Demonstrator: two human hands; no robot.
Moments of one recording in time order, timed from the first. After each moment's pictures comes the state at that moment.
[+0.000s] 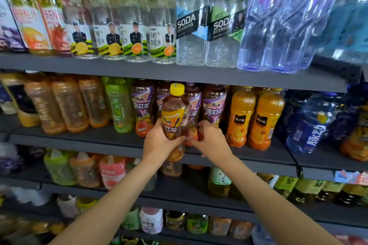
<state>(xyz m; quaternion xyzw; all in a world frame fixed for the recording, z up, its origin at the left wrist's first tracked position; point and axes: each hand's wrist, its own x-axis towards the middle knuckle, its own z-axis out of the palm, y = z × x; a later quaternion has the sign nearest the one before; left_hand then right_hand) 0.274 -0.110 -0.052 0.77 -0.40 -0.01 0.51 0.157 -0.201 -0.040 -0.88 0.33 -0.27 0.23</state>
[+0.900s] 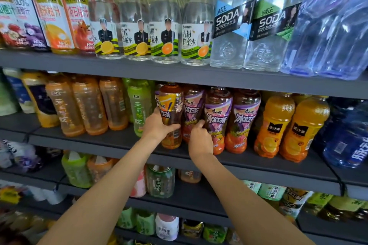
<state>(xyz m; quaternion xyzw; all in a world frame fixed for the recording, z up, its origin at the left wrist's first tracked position) 0.382 -0.121 -0.035 0.82 -0.37 -0.05 0.42 0.273 -0.183 -0.057 -0.87 0.45 -0.16 0.13</state>
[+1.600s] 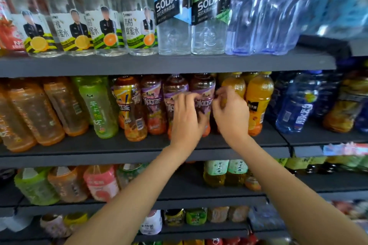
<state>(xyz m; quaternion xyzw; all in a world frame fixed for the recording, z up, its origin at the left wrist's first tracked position) 0.233 -0.172 -0.035 0.63 -0.58 0.14 0.50 0.138 -0.221 -0.009 -0.76 0.40 -0.51 0.08</state>
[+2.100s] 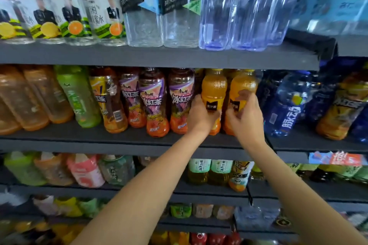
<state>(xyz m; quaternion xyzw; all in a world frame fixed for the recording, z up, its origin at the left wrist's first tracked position) 0.166 -0.265 -0.041 0.75 -0.43 -0.11 0.49 0.052 -0.281 -0.034 -0.77 0.39 -0.48 0.16</state>
